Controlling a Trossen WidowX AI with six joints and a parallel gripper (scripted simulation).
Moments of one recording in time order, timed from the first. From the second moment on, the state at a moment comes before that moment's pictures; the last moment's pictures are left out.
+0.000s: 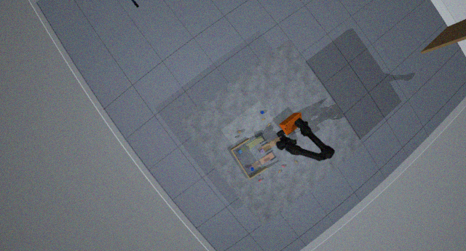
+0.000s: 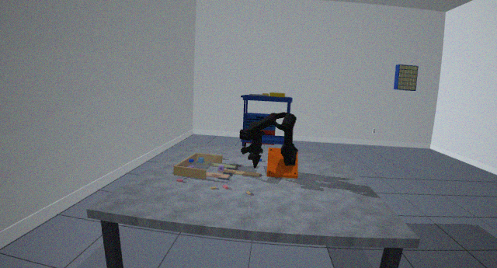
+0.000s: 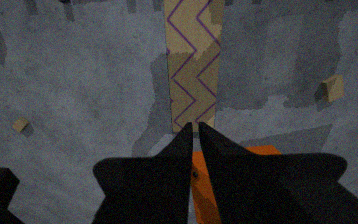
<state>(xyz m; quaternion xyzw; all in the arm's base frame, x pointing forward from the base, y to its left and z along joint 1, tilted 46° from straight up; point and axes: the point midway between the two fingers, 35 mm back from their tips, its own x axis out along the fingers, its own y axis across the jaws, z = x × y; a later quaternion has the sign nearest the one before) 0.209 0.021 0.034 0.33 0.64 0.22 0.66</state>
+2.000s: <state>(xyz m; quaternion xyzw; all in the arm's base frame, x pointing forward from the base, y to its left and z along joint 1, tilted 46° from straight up) 0.411 -0.023 0.039 0.28 0.62 0.26 0.68</state>
